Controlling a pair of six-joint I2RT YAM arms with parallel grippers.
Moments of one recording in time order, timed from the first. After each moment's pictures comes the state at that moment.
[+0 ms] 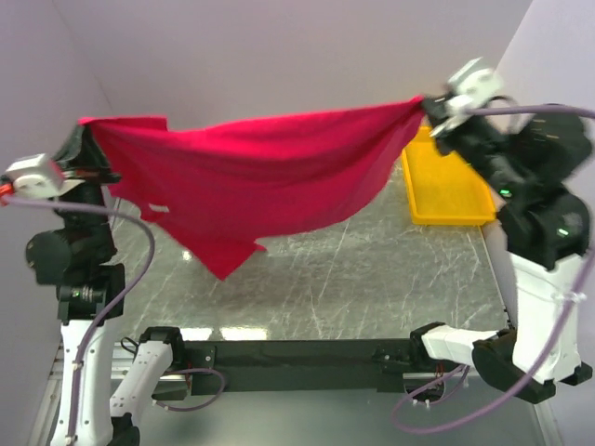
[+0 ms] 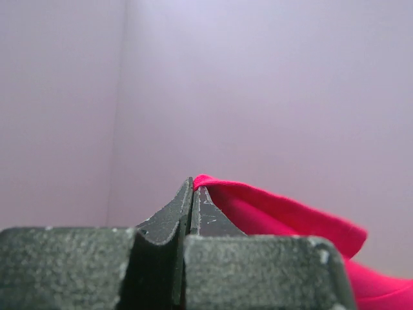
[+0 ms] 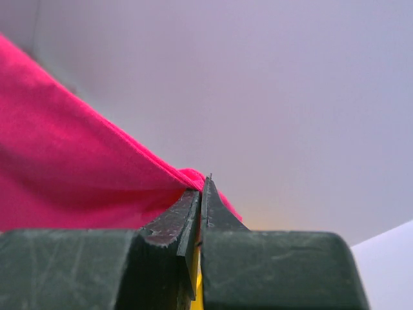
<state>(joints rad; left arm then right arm) -0.02 0.69 1.10 0.22 -0.19 -0.10 0.34 1.20 2.03 -0.77 -0.23 -0.54</state>
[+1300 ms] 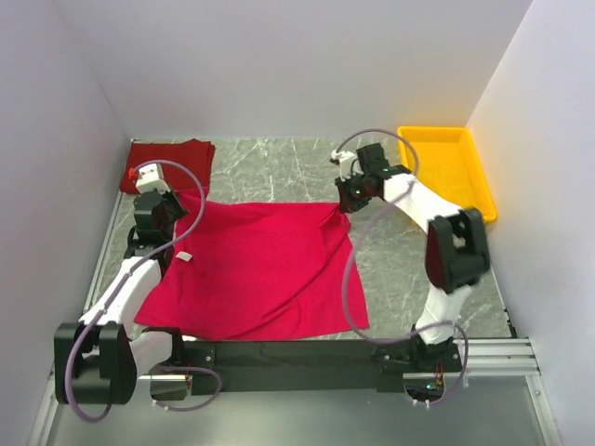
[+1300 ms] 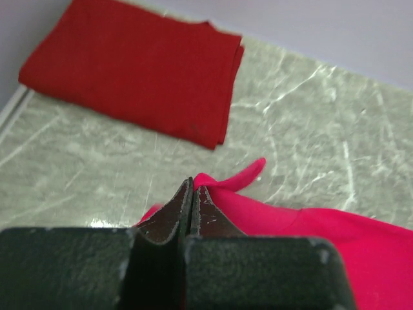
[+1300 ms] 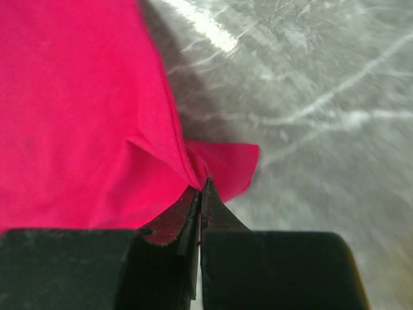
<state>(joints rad) -0.02 1.09 0.60 0.29 -0.17 -0.25 0.30 1.79 1.36 -0.55 -0.34 -0.22</state>
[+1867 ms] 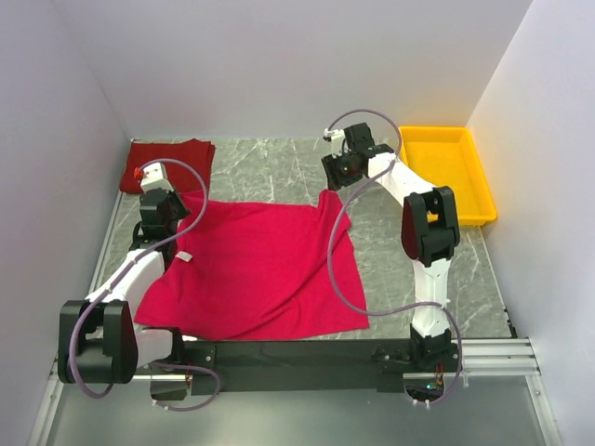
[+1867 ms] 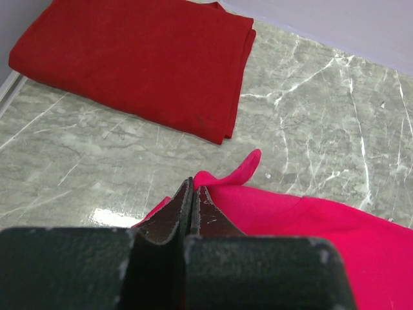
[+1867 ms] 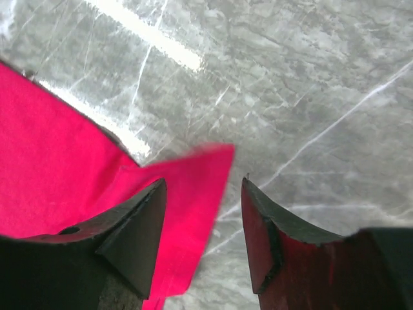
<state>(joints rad) -0.02 1.21 0.60 0.33 -0.19 -0.27 0.30 2.14 1.78 -0.56 -0.22 -0.17</state>
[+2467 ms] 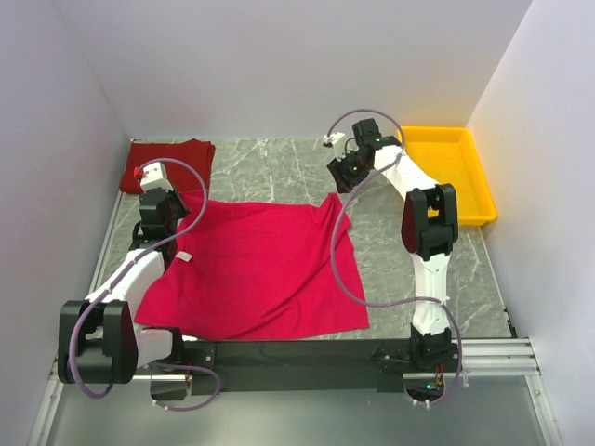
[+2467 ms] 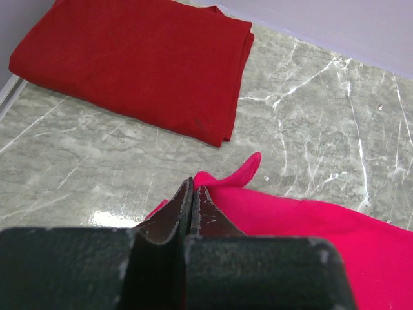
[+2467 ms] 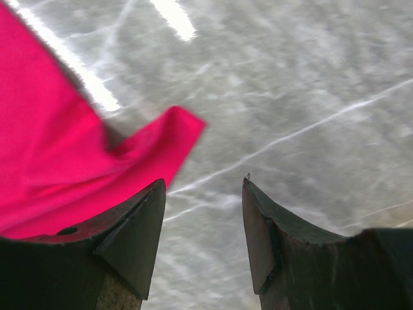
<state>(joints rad) -0.02 1.21 0.61 0.34 -0.19 -0.27 0.25 2.20 1.90 -0.76 -0.32 -0.52</state>
